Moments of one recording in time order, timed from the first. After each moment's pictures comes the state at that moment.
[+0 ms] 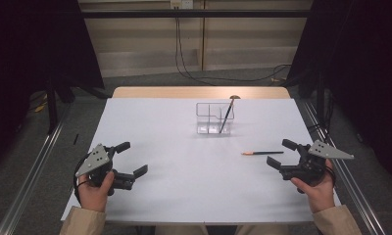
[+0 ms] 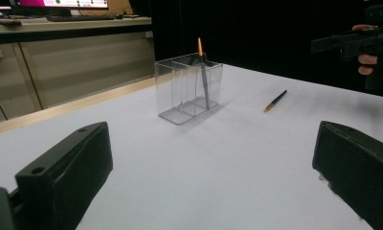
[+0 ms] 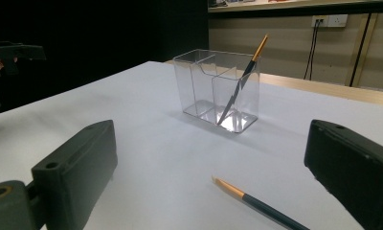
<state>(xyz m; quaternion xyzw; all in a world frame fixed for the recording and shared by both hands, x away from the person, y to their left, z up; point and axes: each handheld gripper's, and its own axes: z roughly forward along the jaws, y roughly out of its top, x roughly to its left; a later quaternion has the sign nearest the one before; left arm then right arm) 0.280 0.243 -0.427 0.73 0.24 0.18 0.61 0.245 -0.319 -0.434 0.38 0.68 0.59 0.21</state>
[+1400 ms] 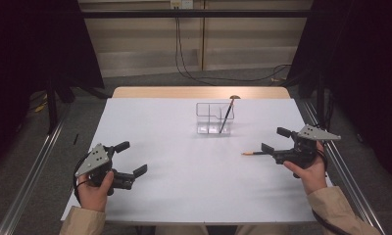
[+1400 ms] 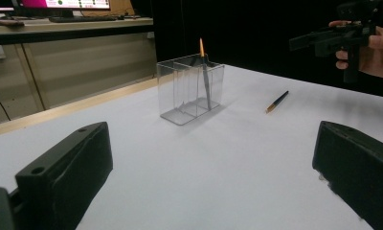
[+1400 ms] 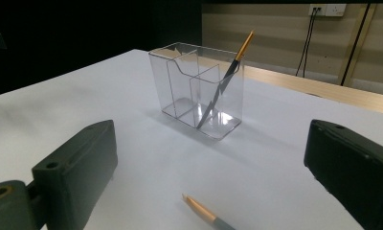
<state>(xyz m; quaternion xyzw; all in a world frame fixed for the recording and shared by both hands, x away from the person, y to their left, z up) 0.281 0.243 -0.427 0.73 0.24 0.18 0.61 0.292 -0.316 -0.429 0.38 0.70 0.56 0.21</state>
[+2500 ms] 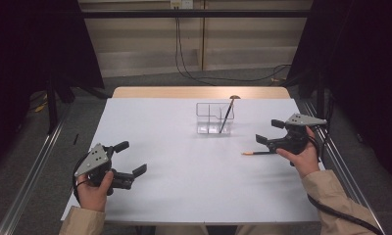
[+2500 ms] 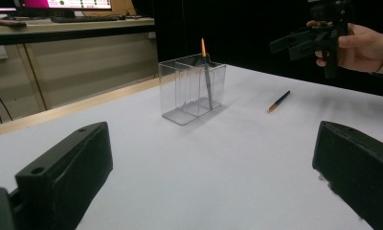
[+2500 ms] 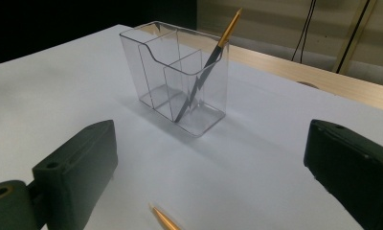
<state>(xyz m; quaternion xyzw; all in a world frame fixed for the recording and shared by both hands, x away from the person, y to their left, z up) 0.281 0.244 -0.427 0.73 0.24 0.18 0.61 0.335 -0.311 -0.430 0.39 0.74 0.51 0.20</state>
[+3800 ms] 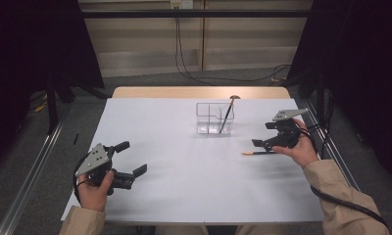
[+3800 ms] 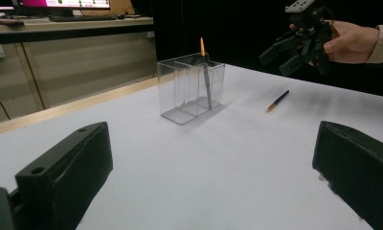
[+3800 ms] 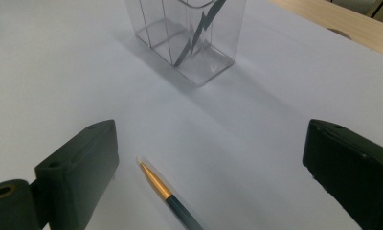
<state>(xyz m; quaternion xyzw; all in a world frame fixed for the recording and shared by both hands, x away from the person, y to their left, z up) 0.282 0.244 -0.428 0.74 0.24 0.18 0.61 0.362 -0.301 -0.432 0.37 0.83 0.40 0.15</state>
